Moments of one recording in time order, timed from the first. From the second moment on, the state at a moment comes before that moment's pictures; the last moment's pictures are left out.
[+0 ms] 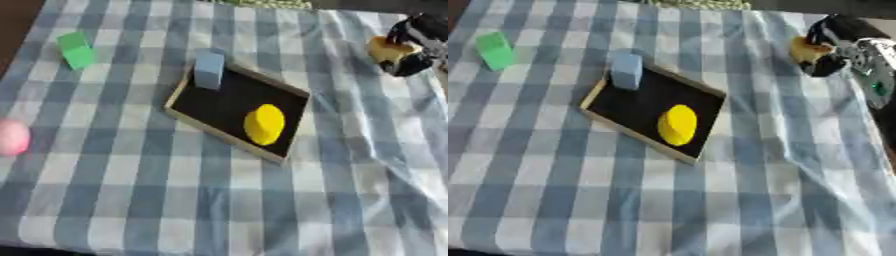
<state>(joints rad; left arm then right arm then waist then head) -0.18 0.44 0.08 -1.99 0.17 -0.13 0.36 -0.78 -0.75 0.14 -0.95 0.85 -0.04 0.13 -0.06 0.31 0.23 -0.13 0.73</state>
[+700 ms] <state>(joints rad) -0.19 0.44 0.08 -1.99 0.17 -0.13 0.35 -0.64 -0.94 0.19 -1.73 0.50 -0.01 0.29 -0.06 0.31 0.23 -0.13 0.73</state>
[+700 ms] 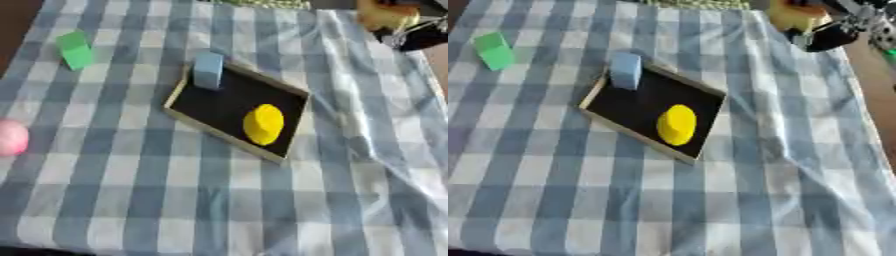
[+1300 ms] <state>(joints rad) -0.19 0.44 0.07 -1.99 0.17 -0.12 0.34 -0.77 -0.88 0.37 -1.89 0.39 0.00 0.49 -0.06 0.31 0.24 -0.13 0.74</state>
